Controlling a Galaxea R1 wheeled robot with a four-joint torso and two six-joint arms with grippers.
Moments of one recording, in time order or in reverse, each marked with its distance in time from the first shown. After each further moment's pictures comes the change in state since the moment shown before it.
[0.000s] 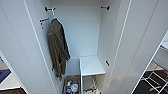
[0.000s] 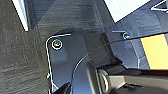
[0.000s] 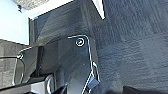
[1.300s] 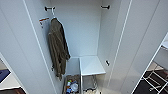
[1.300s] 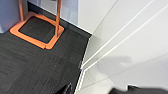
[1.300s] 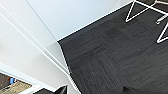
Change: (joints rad) left arm -0.329 -0.663 0.236 -0.010 -0.214 -0.685; right arm 0.481 -0.236 -0.030 0.006 0.031 0.313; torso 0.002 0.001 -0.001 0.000
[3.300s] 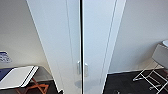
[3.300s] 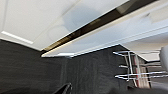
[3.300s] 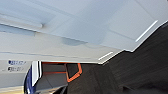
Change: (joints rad) left arm -0.334 0.628 0.025 0.211 0.493 -0.198; right arm 0.161 0.441 0.258 -0.119 -0.217 0.378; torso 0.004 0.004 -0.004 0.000
